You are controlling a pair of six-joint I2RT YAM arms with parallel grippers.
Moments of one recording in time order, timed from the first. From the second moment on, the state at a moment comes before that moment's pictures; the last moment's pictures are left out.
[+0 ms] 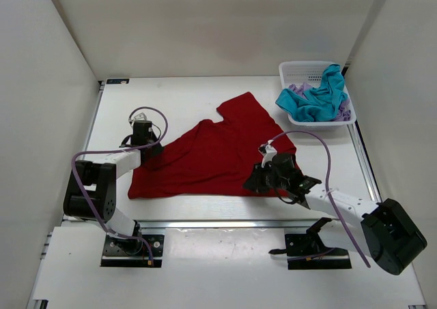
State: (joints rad) left arm -0.14 1.54 0.72 0.03 -0.11 -0.55; right arm 0.62 1.13 0.37 0.14 -0.34 0.52
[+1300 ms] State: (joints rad) left arm -0.17 1.58 0.92 -0.18 -0.12 -0.48; right arm 0.49 1.42 0.71 0.11 -0.30 0.47
